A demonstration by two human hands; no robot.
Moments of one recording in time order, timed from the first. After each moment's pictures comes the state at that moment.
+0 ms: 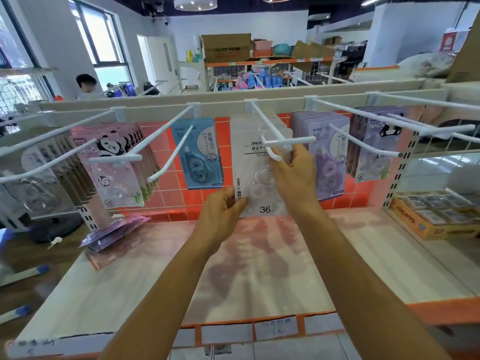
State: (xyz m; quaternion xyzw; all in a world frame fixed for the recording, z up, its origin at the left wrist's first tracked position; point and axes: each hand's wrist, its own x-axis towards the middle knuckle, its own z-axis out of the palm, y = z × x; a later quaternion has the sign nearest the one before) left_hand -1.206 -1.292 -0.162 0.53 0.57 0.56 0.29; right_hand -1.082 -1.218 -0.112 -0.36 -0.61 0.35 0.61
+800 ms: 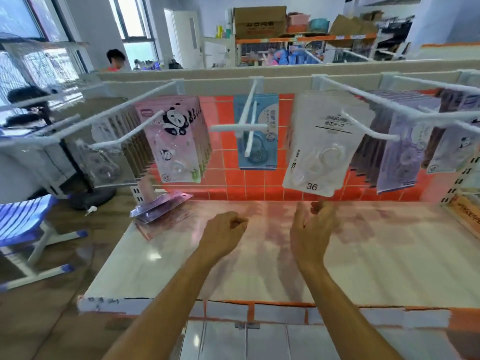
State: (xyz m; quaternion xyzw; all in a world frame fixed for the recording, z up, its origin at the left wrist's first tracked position) left_hand -1.299 -1.335 -0.232 0.52 0.77 0.32 0.20; right_hand -1.145 -1.260 -0.257 -0.53 -0.57 0.24 0.58
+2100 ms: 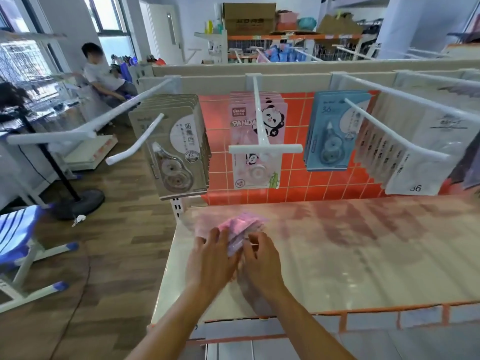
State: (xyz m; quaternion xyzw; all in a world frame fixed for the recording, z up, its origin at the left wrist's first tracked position) left_hand -1.480 -1.396 -0.305 0.65 0.75 0.10 -0.05; right_hand -1.356 -1.355 -0.314 -0.51 -0.70 0.35 0.36
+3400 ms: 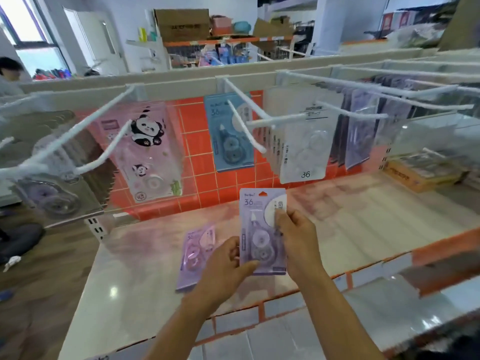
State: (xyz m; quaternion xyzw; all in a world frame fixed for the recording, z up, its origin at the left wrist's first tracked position) left_hand -1.312 -1.378 -0.261 0.54 0.55 0.44 0.45; right_hand -1.171 -1.322 -0.242 -0.49 -0.42 0.51 0.57
